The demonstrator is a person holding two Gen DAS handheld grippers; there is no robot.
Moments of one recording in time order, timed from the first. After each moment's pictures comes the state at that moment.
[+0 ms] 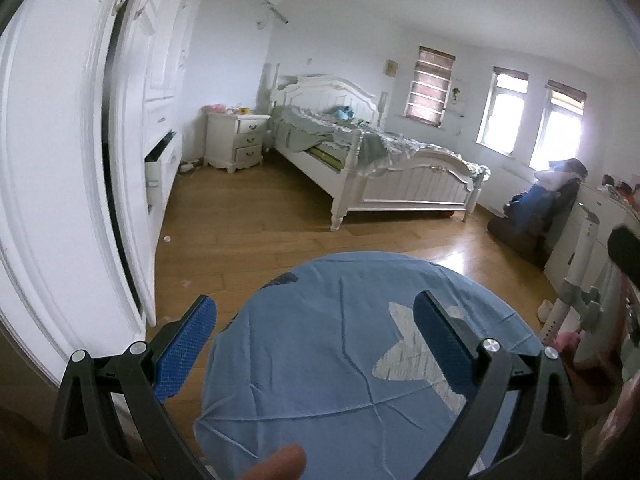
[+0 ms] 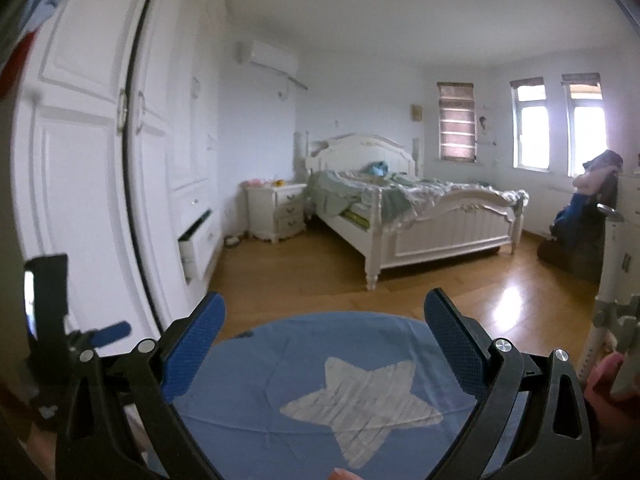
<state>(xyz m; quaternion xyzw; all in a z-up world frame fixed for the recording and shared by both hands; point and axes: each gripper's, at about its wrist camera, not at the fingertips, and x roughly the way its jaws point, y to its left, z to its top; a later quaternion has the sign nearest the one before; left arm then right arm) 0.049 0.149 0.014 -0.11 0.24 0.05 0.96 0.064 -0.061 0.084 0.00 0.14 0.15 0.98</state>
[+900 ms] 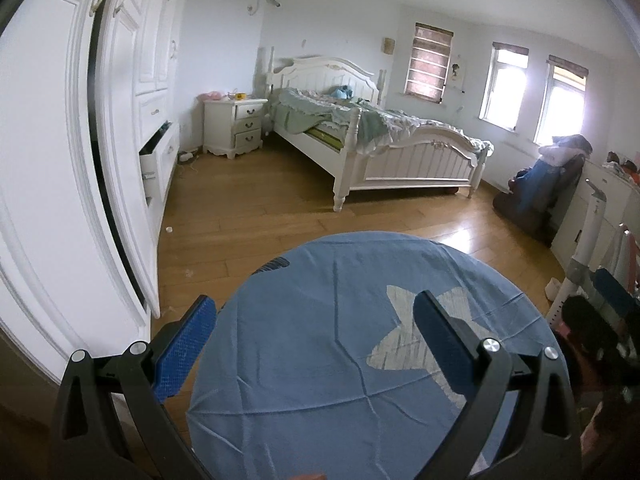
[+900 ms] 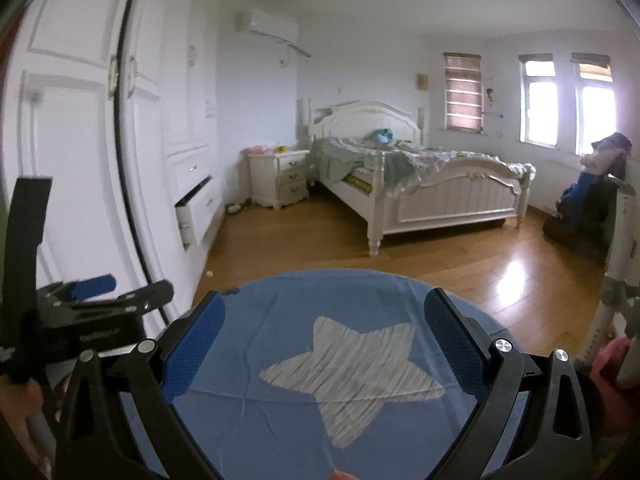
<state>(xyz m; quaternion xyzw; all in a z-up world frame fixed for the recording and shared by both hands) 0.064 0.126 0.014 -0.08 0.28 0.05 0.95 0.078 -0.077 0.032 -0.02 0.18 0.17 0.97</state>
